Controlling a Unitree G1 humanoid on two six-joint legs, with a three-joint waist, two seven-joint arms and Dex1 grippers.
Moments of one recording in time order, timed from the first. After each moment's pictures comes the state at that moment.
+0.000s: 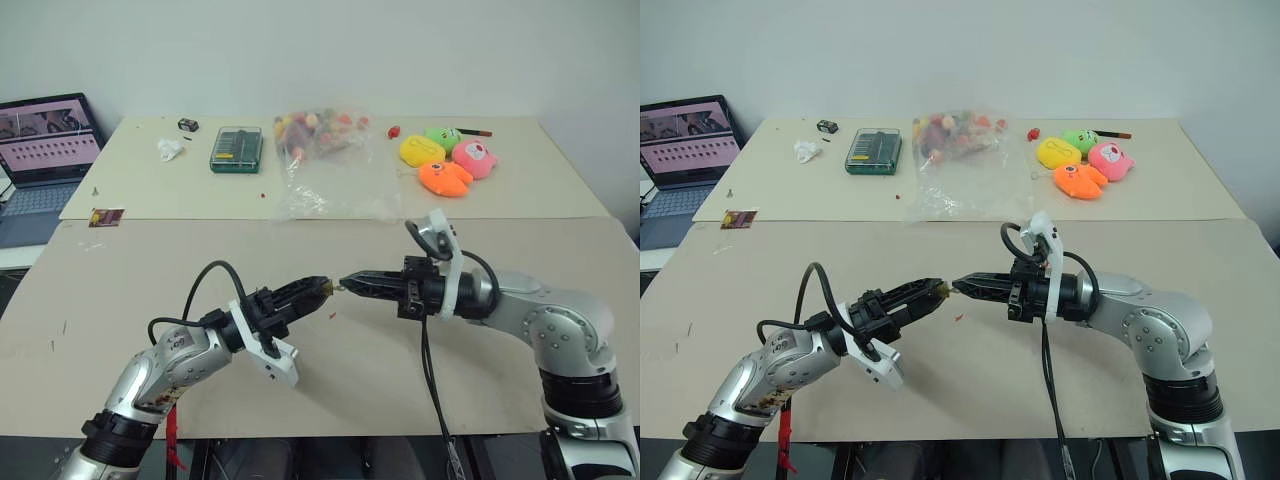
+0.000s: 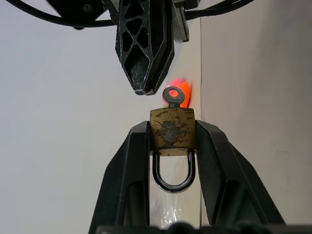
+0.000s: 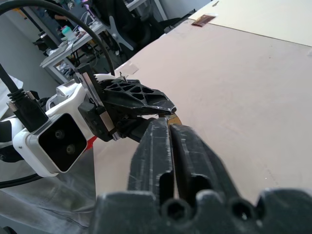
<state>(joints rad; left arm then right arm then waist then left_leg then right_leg) -0.15 0.58 -0.16 -0.24 0.61 -0.72 -0.30 -0.44 -0.58 -0.04 -0.42 0.99 1.04 0.71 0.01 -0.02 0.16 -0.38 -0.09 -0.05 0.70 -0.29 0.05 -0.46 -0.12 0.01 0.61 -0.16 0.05</state>
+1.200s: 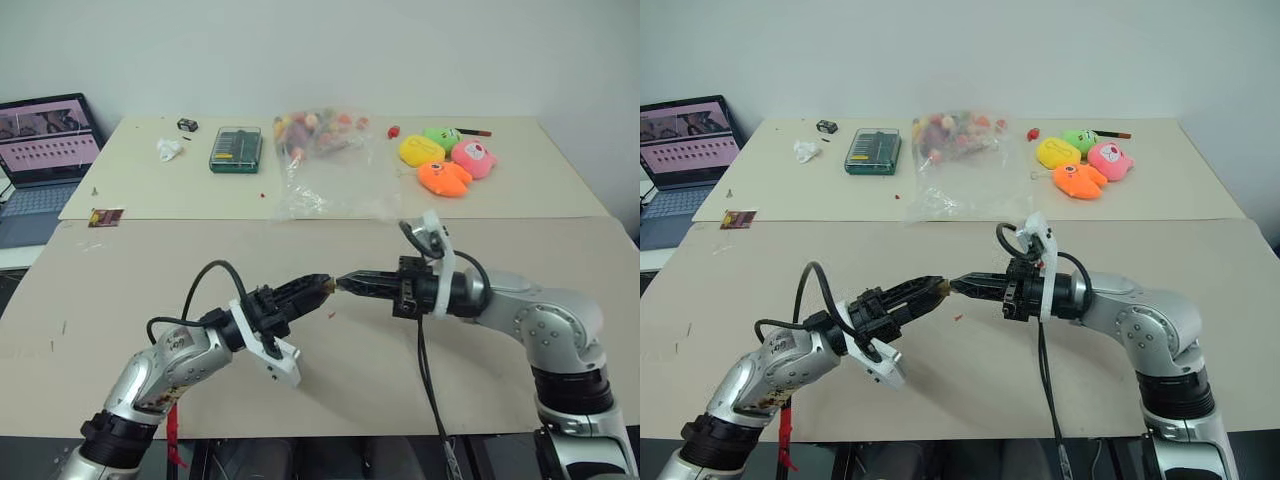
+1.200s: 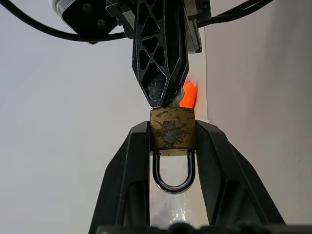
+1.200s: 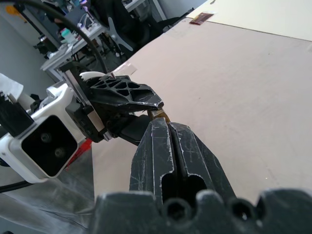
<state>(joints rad) -0.16 0.59 -0.14 -0.27 0.69 -0.72 -0.26 -0.47 -0.55 -0.02 -0.38 1.00 1.06 0.69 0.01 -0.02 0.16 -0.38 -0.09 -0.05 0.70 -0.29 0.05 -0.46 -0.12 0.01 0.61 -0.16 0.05</state>
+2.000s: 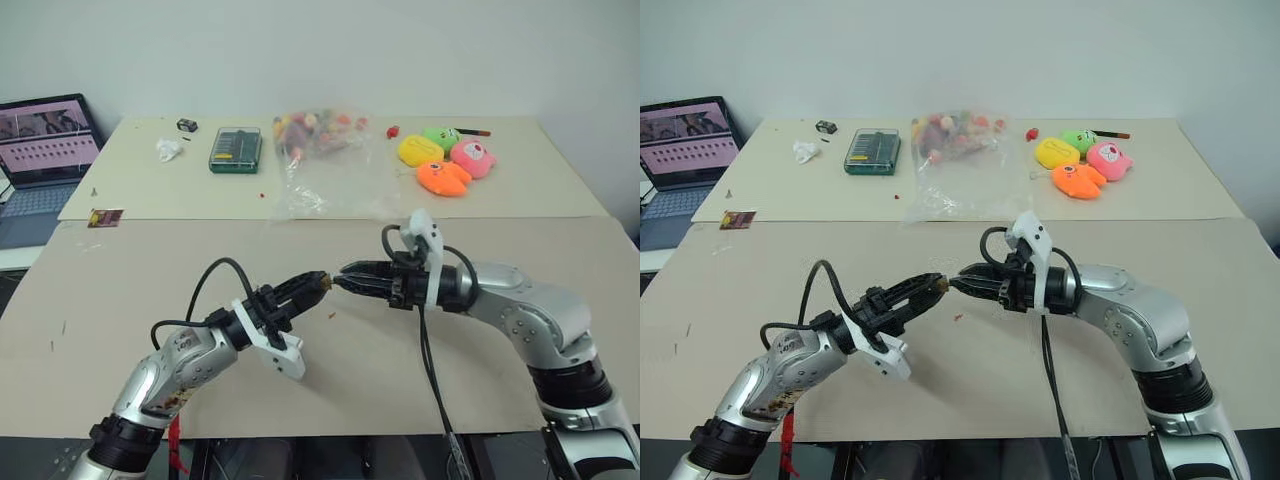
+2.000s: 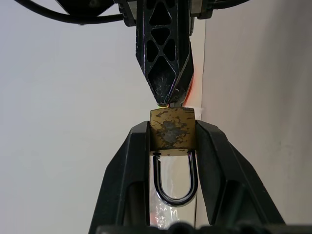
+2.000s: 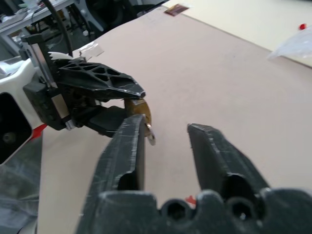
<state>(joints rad) -0.14 0.55 -0.17 -0.26 0.62 -0.61 -0.29 -0.49 -0.62 0.10 -0.35 0.78 0.85 0.74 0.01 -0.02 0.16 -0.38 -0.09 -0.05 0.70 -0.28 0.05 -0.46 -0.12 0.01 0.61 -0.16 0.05</state>
